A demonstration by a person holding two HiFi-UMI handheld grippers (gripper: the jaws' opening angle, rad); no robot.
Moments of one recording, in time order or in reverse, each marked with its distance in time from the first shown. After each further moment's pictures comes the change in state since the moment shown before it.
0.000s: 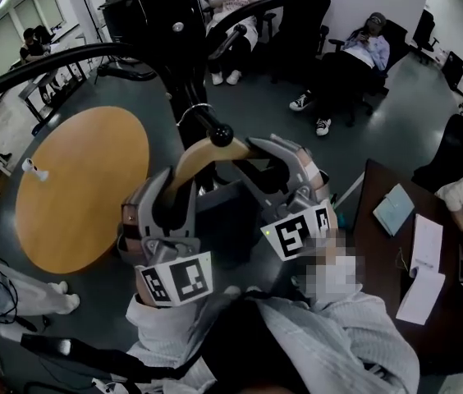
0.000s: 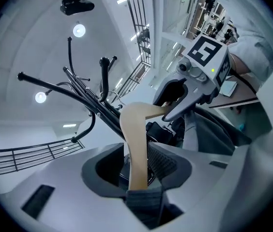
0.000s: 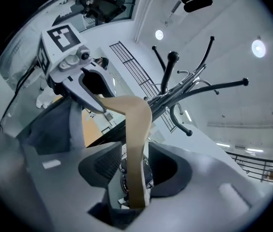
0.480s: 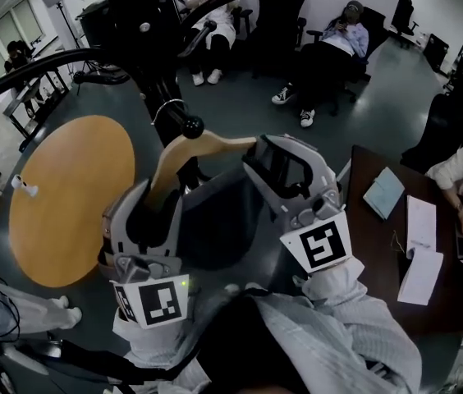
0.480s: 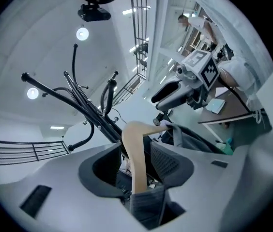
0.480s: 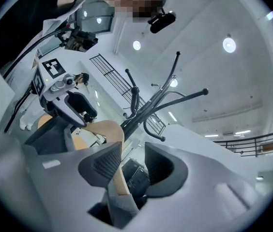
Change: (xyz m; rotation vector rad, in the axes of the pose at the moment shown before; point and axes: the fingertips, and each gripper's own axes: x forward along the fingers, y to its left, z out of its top) left arm -0.031 0.008 0.030 -0.049 -0.138 -0.135; right arm -0.063 -0.042 0.031 0.199 -0.121 -0.148
